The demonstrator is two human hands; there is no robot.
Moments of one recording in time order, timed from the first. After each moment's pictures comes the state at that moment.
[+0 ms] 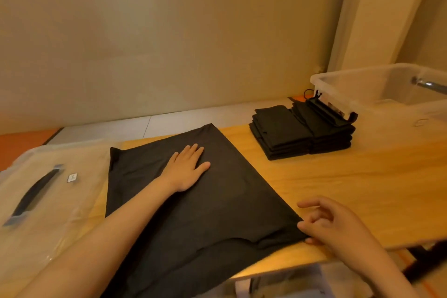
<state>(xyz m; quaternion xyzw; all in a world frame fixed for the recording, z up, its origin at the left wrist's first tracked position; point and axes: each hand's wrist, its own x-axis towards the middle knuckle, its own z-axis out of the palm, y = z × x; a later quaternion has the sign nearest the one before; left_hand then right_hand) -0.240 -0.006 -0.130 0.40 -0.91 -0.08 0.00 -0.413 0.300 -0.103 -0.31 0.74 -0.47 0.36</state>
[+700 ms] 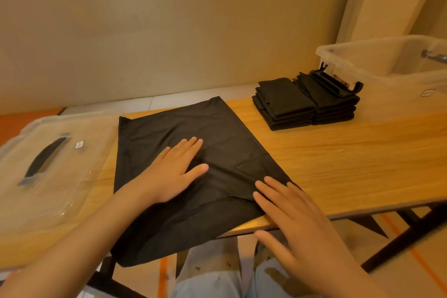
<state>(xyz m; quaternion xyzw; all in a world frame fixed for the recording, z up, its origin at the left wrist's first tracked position) -0.169 0.094 -0.100 0.35 -0.93 -0.12 -0.03 -0.351 0.316 -0.145 -0.70 0.70 -0.15 -0.06</state>
